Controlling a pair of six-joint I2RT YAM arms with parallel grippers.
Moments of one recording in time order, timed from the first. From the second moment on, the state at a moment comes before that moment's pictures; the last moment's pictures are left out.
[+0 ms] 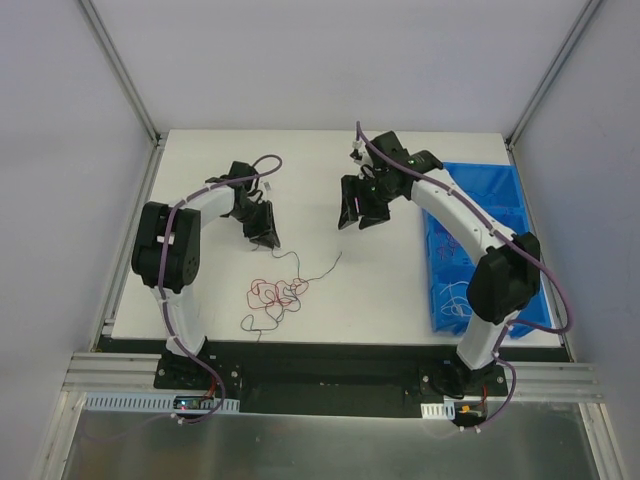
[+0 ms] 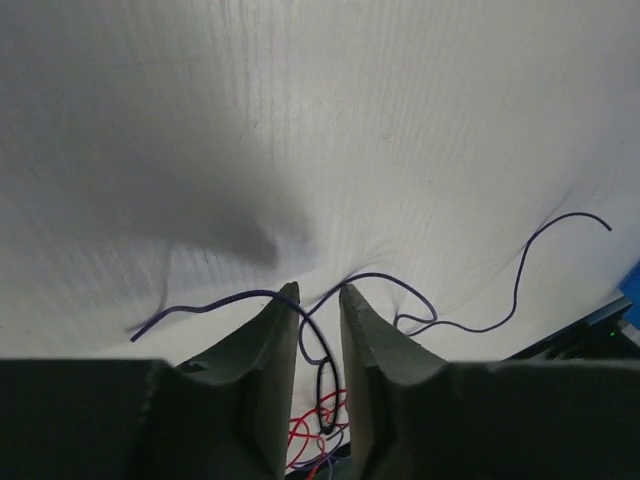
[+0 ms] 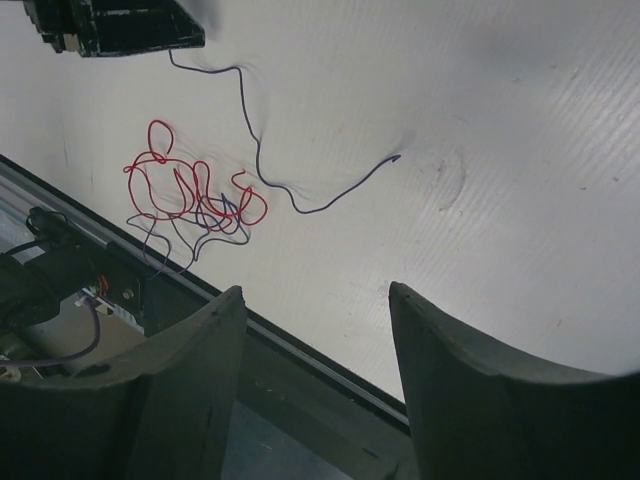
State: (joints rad) left arm -0.21 1.91 1.28 -0.66 0.44 -0.37; right arm 0.54 1.80 1.69 -0.99 -0.33 0.35
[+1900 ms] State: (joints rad) left arm -0.12 1.21 1.01 -0.13 0.97 -0.63; right arm 0.35 1.24 1.16 -0.20 -0.07 0.05
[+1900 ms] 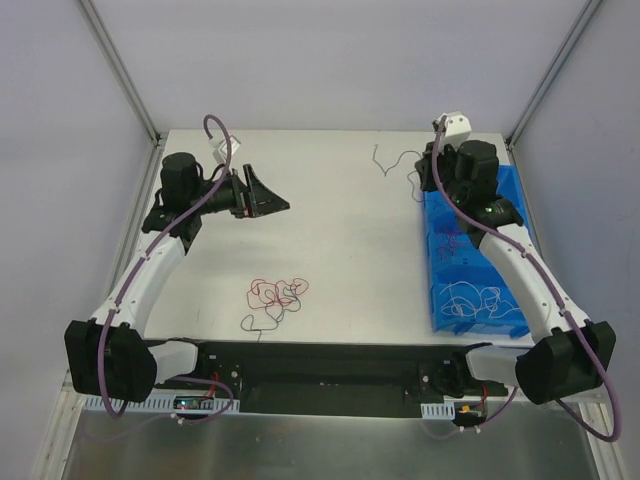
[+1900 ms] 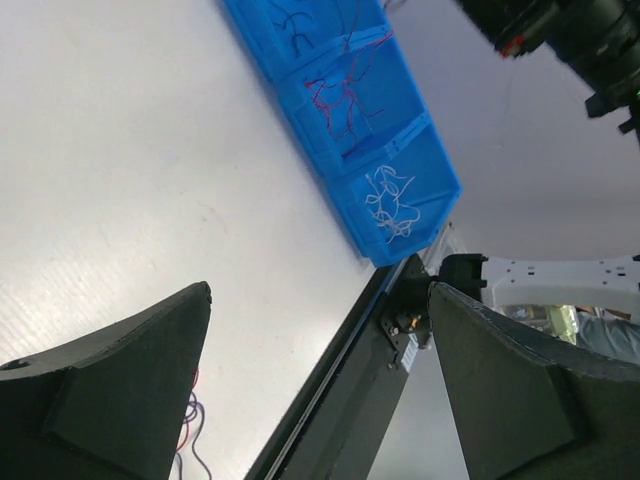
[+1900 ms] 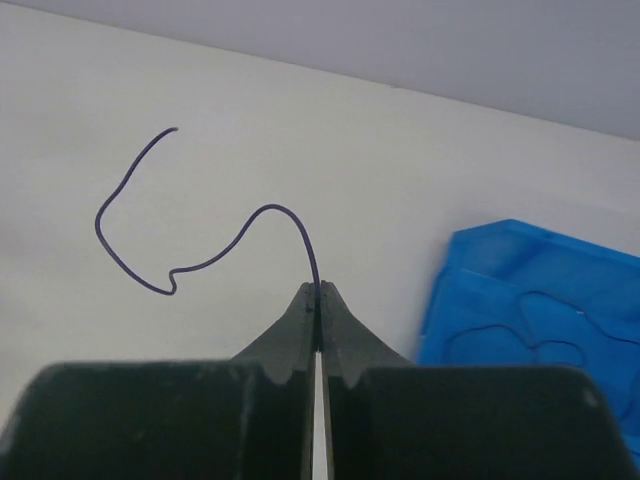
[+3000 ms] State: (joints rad) left arm -0.12 1.27 0.91 -0.16 0.94 -0.52; right arm -0.26 1.70 1.26 0.13 -0.56 0.07
